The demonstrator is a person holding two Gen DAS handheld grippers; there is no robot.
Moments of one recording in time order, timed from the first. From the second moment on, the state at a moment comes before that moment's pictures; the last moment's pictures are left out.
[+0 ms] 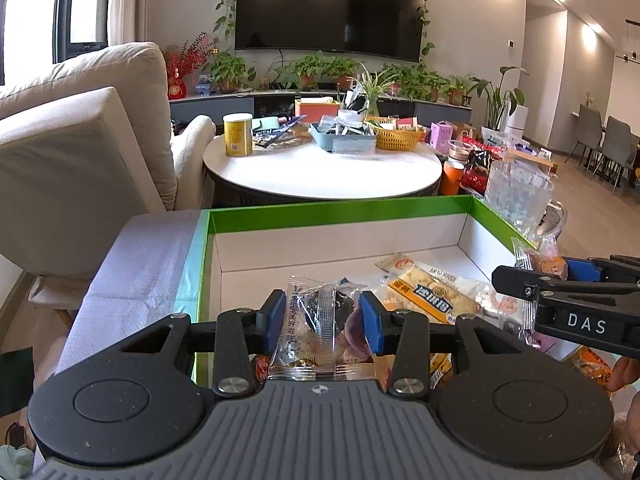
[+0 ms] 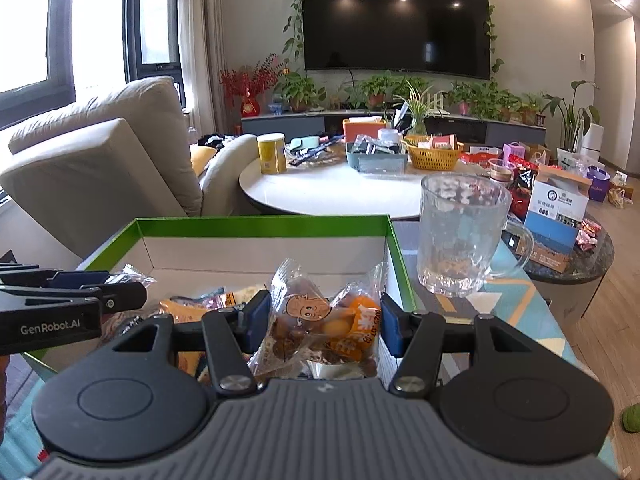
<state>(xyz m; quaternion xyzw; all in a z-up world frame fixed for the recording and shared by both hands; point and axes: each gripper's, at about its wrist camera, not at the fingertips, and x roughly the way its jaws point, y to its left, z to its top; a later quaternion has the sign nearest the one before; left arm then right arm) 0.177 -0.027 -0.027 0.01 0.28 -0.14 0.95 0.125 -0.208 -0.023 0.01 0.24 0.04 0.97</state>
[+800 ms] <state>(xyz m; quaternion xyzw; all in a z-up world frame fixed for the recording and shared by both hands) 0.149 -0.017 -0.037 0.01 0.31 -0.11 0.94 0.093 -0.205 -0.032 0.00 0.26 0.02 0.97</state>
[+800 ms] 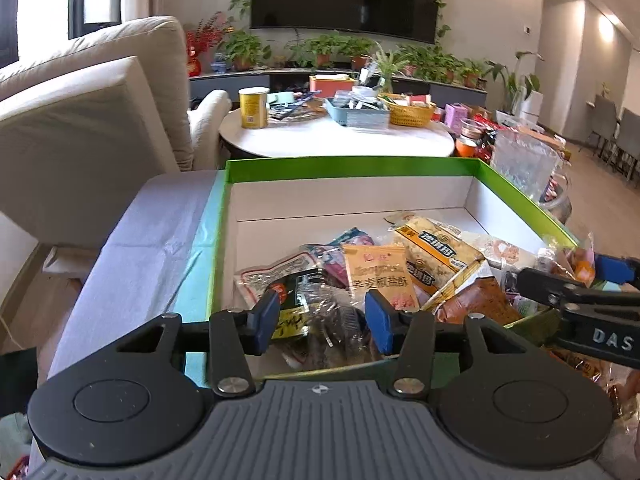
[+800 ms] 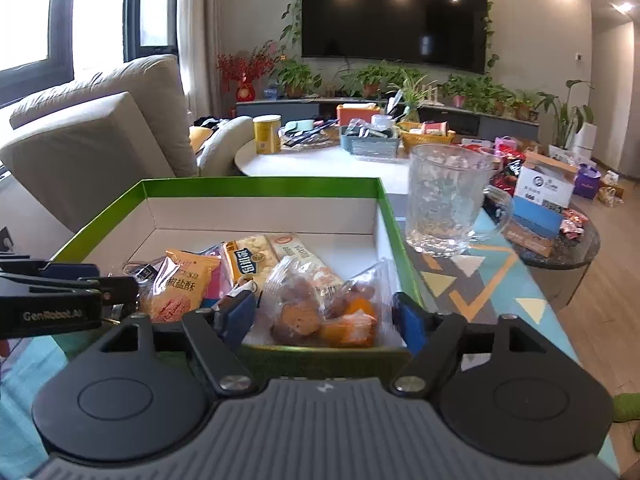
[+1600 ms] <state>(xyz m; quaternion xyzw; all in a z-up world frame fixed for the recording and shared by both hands) 0.061 0.025 -0.047 0.01 0.30 -0.12 0.95 0.027 -0.243 -0.052 -0.01 0.27 -0.01 0.96</state>
